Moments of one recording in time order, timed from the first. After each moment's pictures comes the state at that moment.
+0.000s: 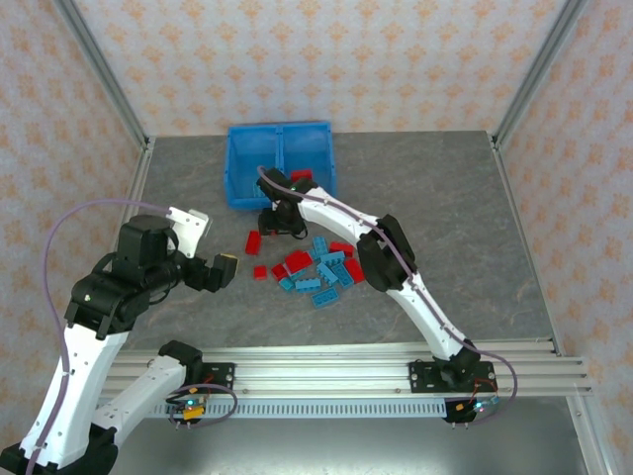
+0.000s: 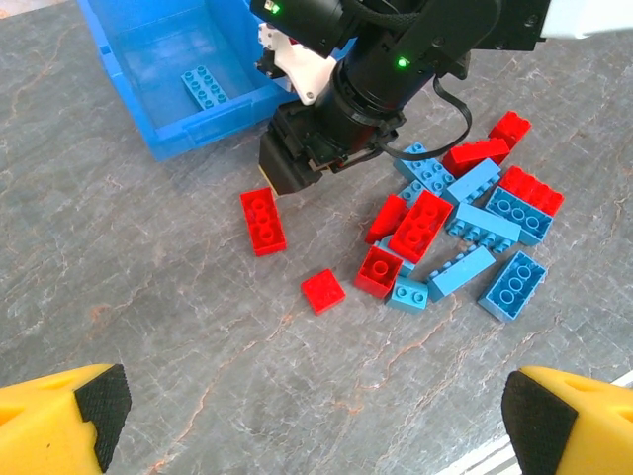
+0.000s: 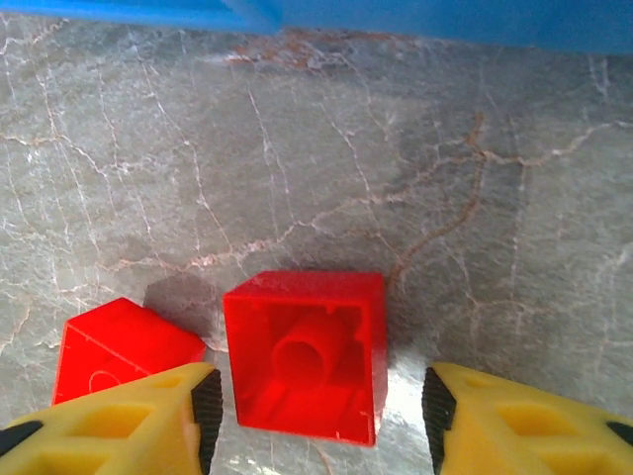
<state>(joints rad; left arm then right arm) -0.28 0.75 1.17 -1.17 0.09 0.02 0.80 2.54 2.29 -0.92 -0.13 0.62</state>
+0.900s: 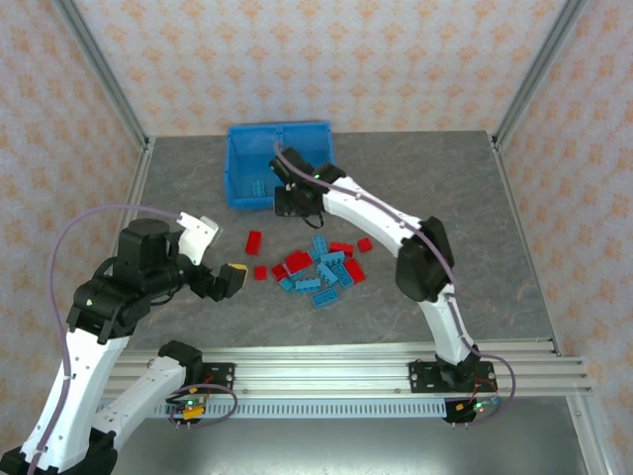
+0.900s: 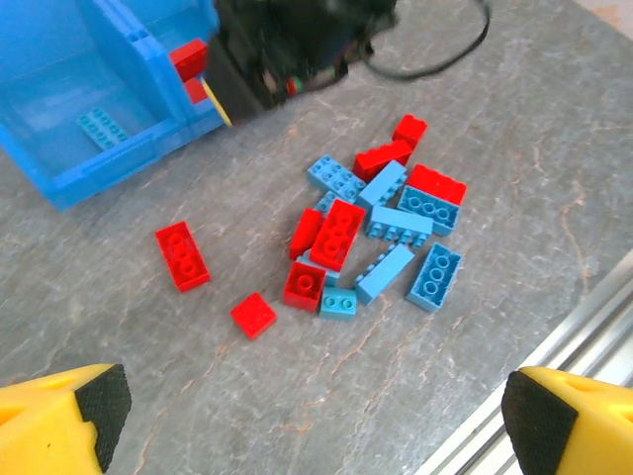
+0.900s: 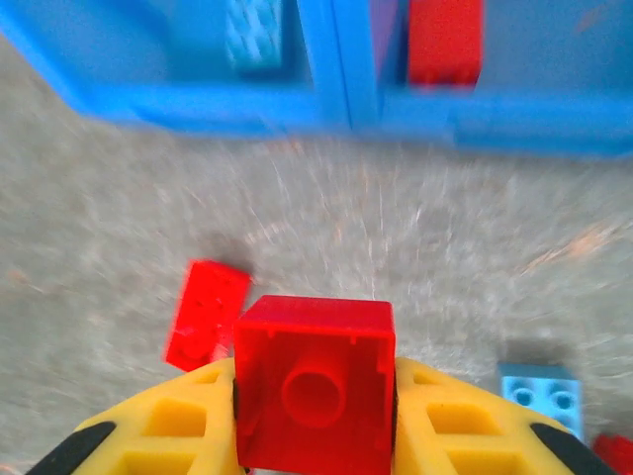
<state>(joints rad) -0.28 0.72 1.13 -1.10 0.30 0.11 0.80 2.13 2.05 -0.89 0.06 0.65</state>
